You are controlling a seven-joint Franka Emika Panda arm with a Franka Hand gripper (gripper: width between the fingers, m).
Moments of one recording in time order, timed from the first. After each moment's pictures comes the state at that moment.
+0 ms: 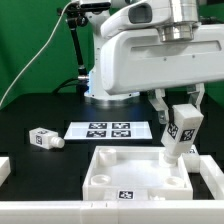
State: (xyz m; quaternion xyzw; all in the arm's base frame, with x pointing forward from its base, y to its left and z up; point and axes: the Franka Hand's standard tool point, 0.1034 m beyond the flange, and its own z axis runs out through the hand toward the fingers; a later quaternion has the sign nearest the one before) arm 0.651 0.104 0.136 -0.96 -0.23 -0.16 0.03
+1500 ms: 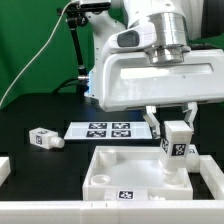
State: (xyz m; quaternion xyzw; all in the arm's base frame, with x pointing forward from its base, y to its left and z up) arm 0.633 0.102 0.105 -0.96 -0.14 -0.24 0.02
